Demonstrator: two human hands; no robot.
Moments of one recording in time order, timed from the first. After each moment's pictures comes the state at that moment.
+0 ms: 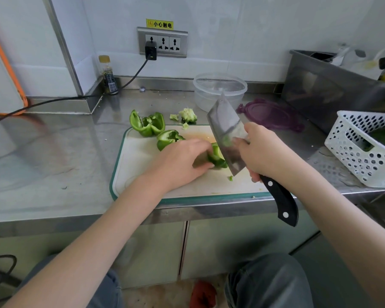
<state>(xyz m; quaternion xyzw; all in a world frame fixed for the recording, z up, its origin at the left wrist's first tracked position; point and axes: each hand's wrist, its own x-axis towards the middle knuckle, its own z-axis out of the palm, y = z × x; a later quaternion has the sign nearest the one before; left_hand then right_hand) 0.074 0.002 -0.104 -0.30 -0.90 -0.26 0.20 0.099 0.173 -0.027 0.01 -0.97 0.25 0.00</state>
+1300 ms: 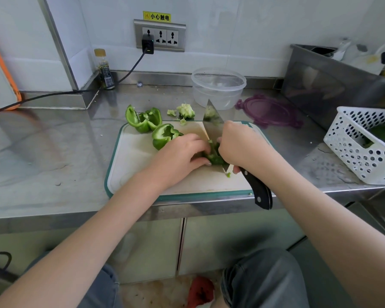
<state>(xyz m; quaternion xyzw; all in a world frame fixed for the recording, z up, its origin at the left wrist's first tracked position) 0.069 0.005 -0.106 -0.30 -0.90 -0.26 0.17 0.068 0.148 -0.041 0.01 -0.99 0.09 -0.04</state>
